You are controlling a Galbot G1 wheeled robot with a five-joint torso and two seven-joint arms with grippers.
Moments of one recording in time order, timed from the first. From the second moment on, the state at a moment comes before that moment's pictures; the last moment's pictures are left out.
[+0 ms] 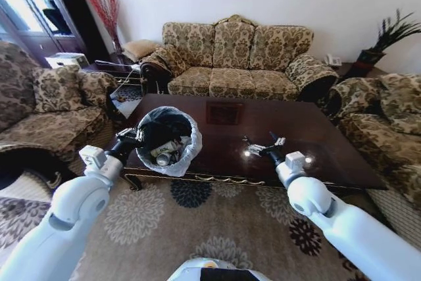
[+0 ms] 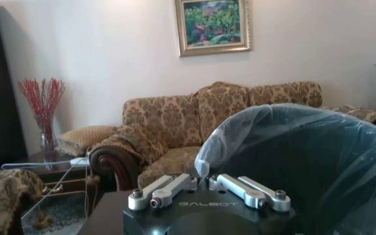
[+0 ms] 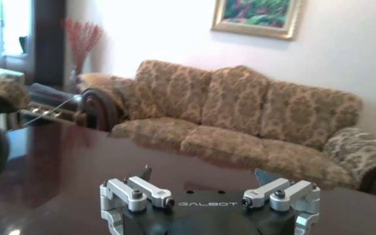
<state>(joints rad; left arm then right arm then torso) 1.35 -0.90 -0.80 -2.35 -0.64 0.42 -0.10 -1.17 0.77 0.25 2.14 0.59 -0.21 0.42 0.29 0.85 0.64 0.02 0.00</state>
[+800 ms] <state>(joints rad) 1.36 -0.93 -0.79 -2.35 -0.63 0.41 -0.08 -1.70 1.20 0.42 2.30 0.05 -0.03 0.13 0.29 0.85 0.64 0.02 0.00</state>
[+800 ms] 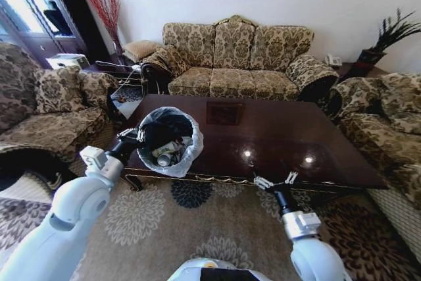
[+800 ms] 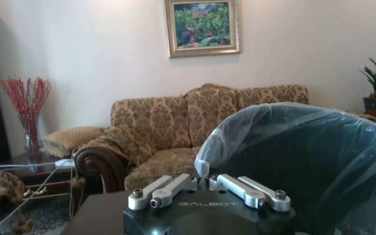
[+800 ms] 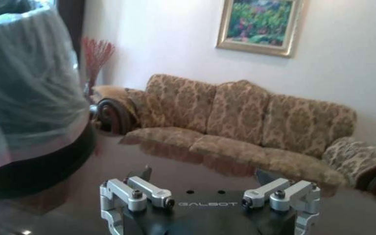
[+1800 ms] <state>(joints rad) 1.44 -0.92 -0.92 -2.40 -0.65 0.50 -0.07 -1.71 1.20 0.46 2.30 0.05 -0.01 0.14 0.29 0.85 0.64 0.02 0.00</state>
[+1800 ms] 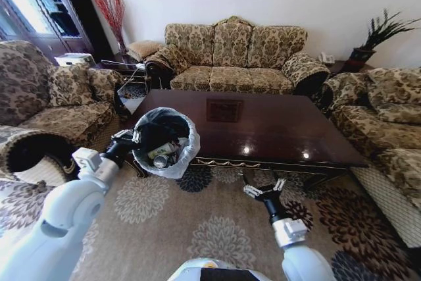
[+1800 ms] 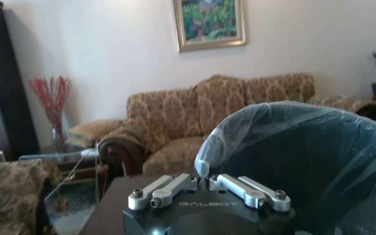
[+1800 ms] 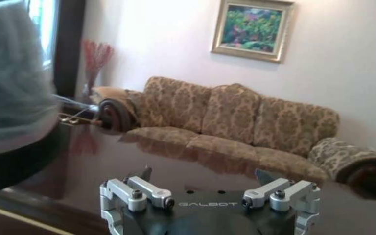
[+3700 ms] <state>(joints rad) 1.24 -1.18 -0.77 -1.01 -0.56 -0.13 0.03 -1.63 1.25 0.55 2.30 0.15 0.02 0.18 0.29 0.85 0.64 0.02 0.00</state>
